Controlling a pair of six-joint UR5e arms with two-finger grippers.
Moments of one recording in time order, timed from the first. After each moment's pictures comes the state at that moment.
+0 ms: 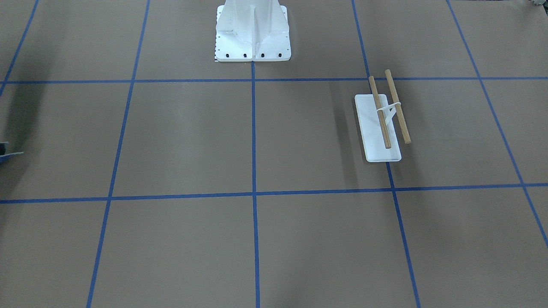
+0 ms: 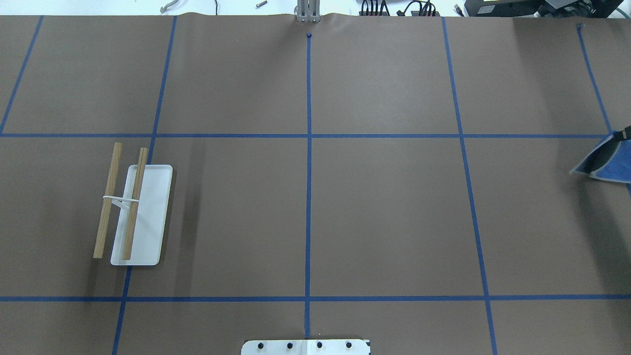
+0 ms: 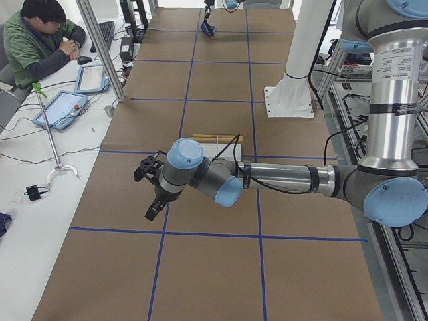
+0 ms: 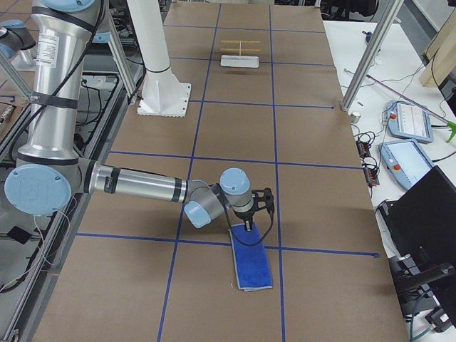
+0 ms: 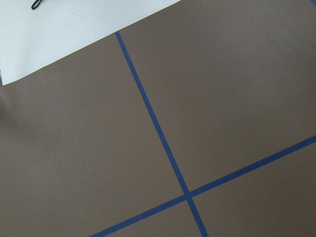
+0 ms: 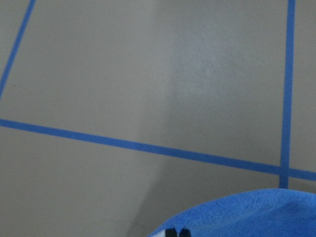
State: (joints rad) left arm -1.56 -1.55 -1.64 -2.08 -2.25 0.03; right arm 1.32 -1.62 1.58 -0.86 2.32 0.48
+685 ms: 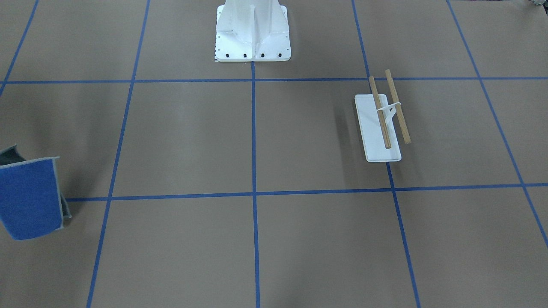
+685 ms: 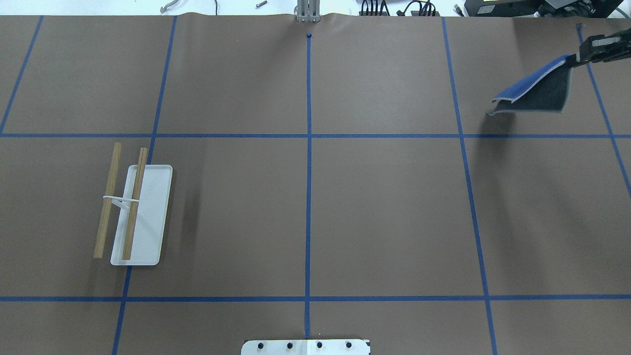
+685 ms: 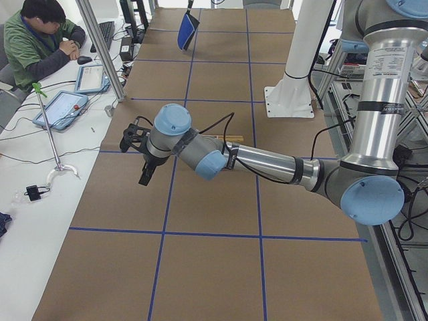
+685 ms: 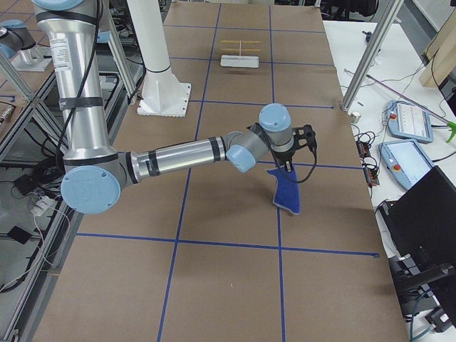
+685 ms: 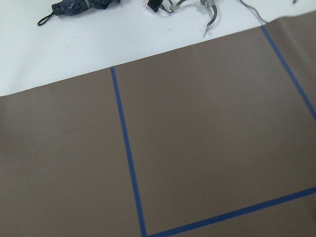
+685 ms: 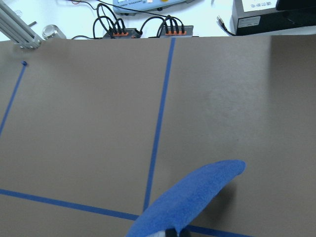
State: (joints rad) left arm -1.54 -1.69 -1.69 -2.08 -2.38 -0.50; right arm 1.28 -1.37 1.80 -1.11 2.32 0.74
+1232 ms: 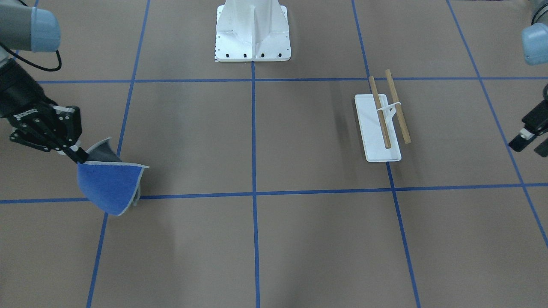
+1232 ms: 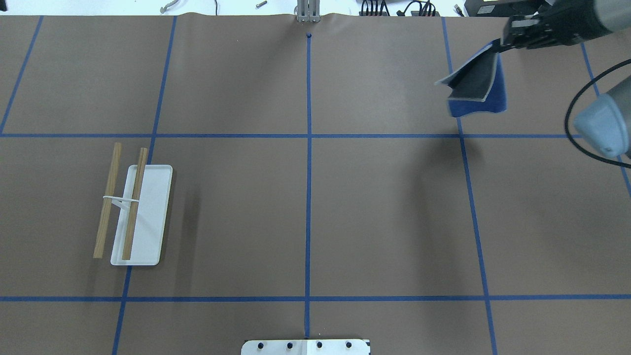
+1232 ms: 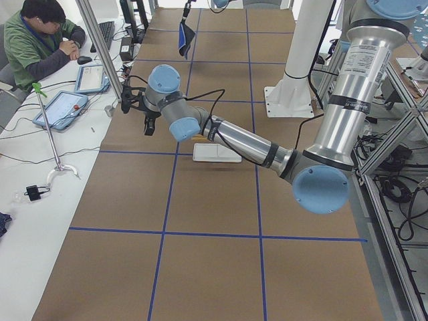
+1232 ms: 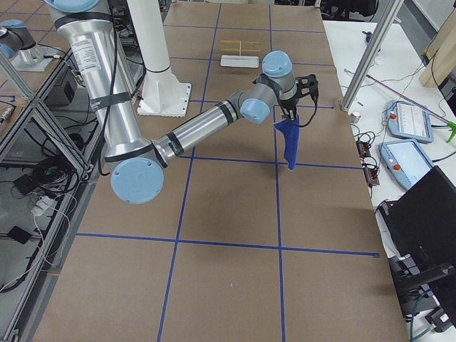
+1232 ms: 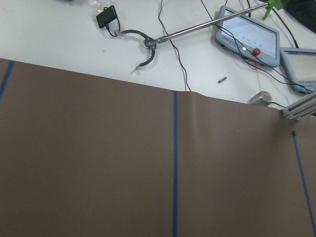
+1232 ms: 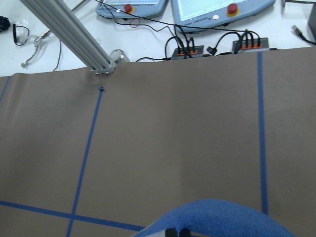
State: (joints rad) left arm -1.32 -1.88 -1.71 -2.23 -2.39 -1.16; right arm 1.05 -1.18 1.88 -1.12 2.13 1.03
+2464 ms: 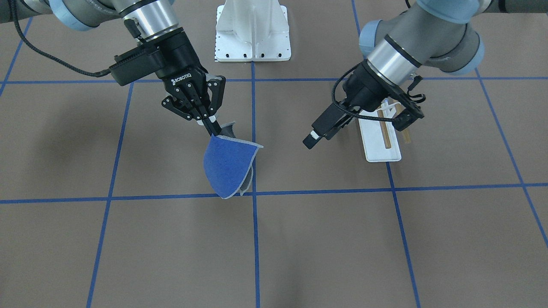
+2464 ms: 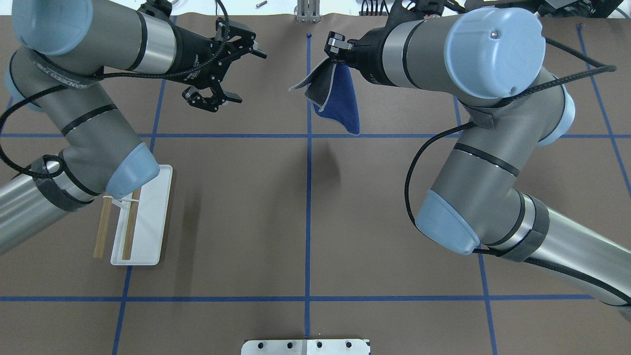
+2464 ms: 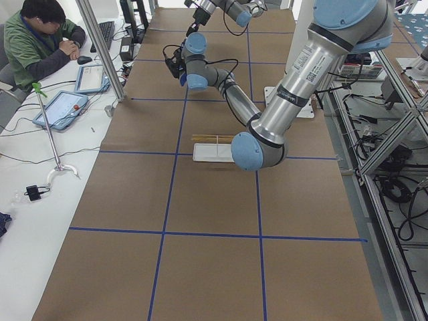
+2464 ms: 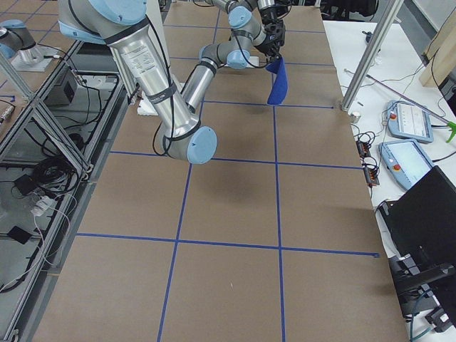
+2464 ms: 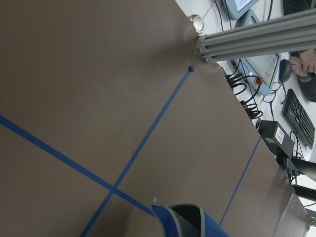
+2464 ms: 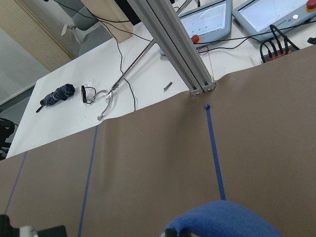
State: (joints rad) left arm -0.82 -2.19 -1.71 -2.25 -2.05 -2.09; right arm 0.69 -0.91 1.91 -1.23 1.60 1.41
